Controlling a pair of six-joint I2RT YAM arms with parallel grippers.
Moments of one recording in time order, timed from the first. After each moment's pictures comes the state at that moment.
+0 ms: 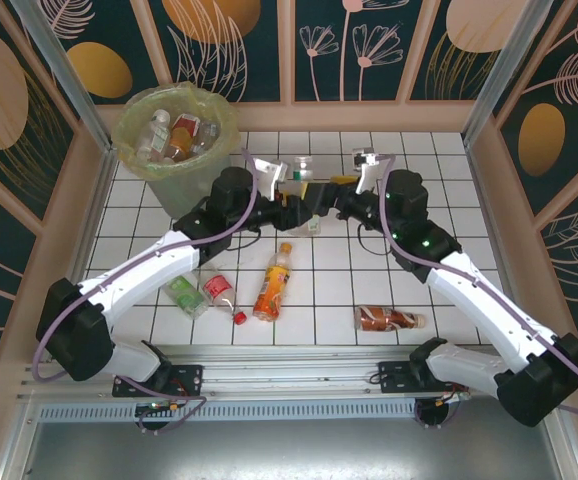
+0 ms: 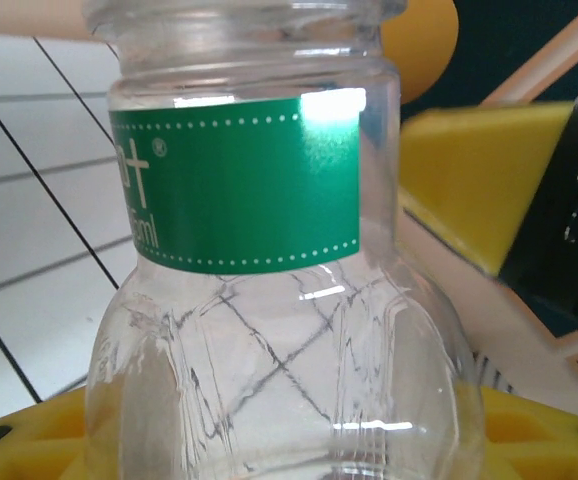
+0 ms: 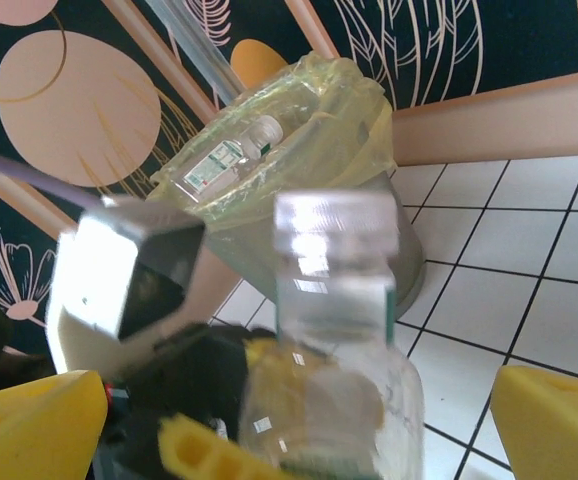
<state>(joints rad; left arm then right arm) -0.70 1.43 1.15 -0.04 0.37 -0.51 0.59 1.08 1.00 -0.07 -0.27 0.52</state>
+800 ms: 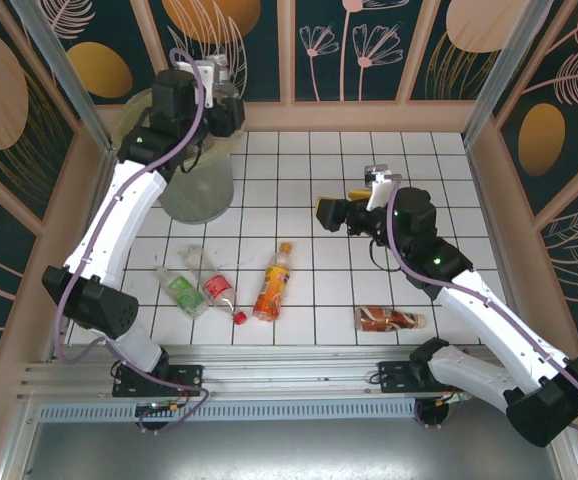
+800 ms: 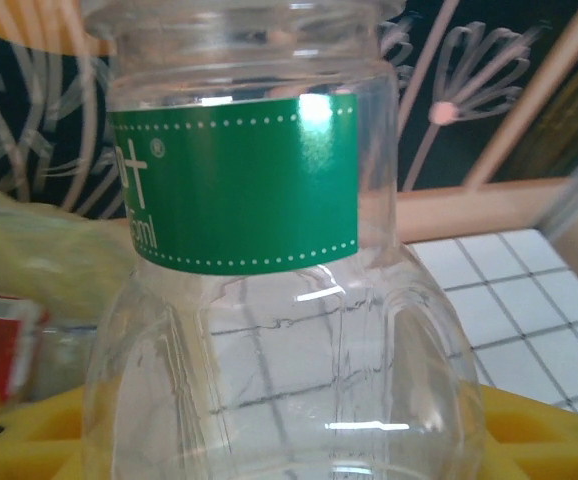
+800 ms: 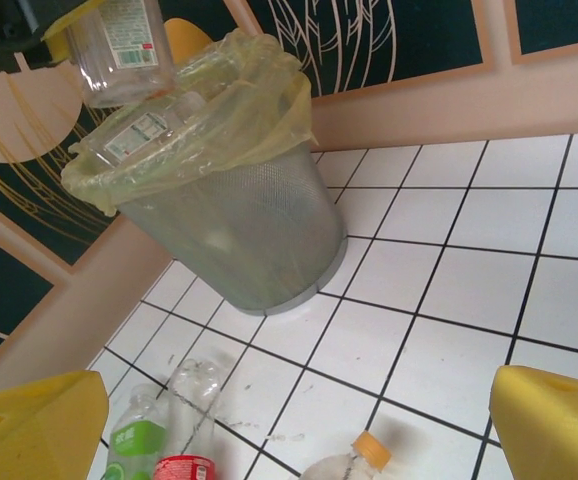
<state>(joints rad) -0.34 1.68 1.92 -0.62 0.02 -0.22 0.59 0.97 0.90 -0.16 -0.16 0.44</state>
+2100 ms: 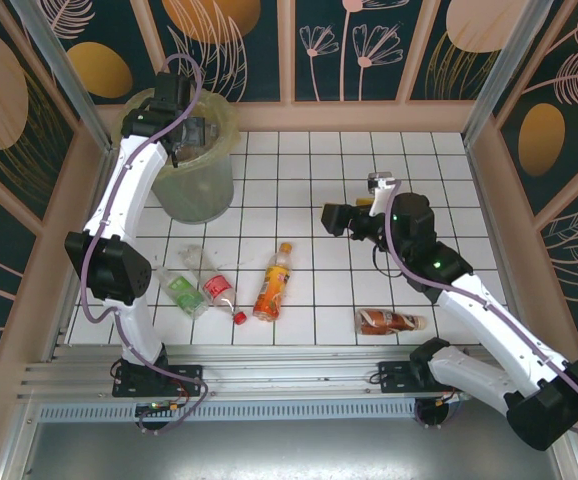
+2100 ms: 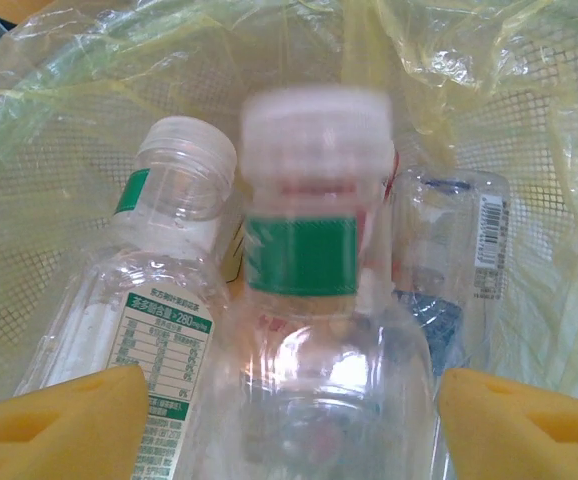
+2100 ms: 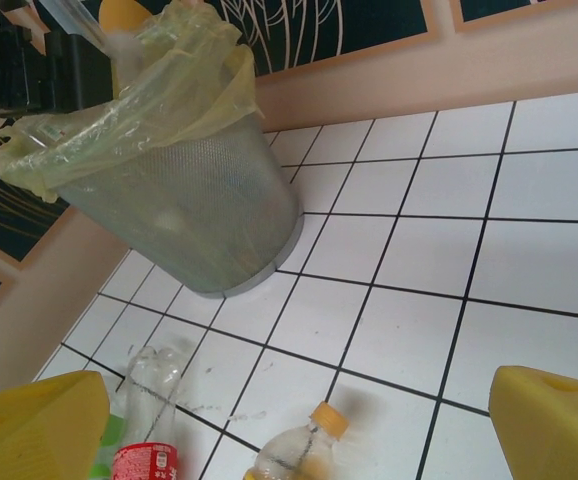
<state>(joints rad) -0.21 1.90 2.07 -0.96 -0.34 -0.15 0.57 0.94 0.85 -0.20 -0.10 0.45</state>
